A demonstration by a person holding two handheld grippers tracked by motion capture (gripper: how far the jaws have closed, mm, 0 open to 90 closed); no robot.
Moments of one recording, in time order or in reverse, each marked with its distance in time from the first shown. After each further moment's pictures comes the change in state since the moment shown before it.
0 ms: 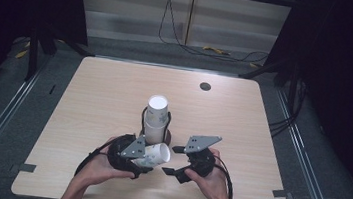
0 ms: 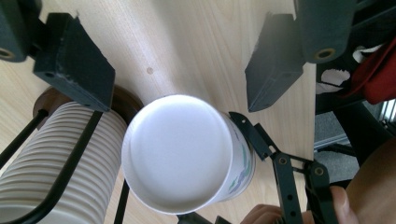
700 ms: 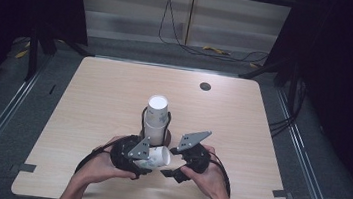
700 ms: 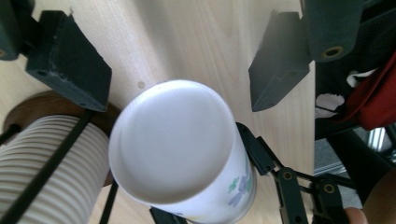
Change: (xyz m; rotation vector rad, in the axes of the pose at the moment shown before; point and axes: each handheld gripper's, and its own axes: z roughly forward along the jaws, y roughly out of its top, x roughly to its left) left arm -0.001 0.008 0.006 0.105 -0.032 0.038; right arm -0.006 0.008 0.014 0.139 0.054 -0.011
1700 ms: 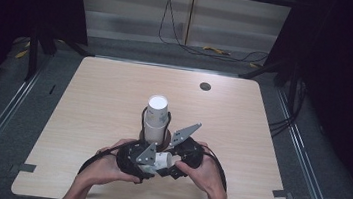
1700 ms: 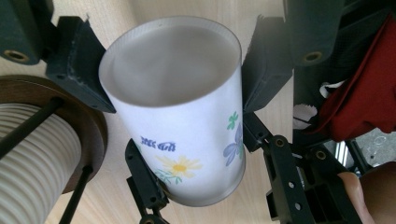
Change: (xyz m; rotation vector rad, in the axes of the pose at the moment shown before) left arm -0.008 0.012 0.009 0.061 -0.027 0.064; right arm -0.008 0.017 0.012 0.084 0.120 0.000
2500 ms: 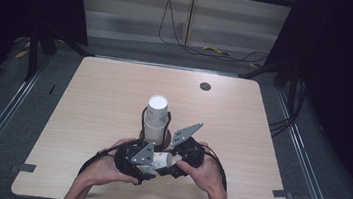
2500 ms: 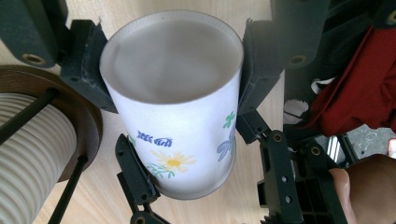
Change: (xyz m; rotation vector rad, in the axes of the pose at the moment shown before) left arm -0.001 -0.007 -0.004 -0.111 0.010 -0.010; right arm 0.002 0.001 -0.004 -0.031 0.017 -0.015
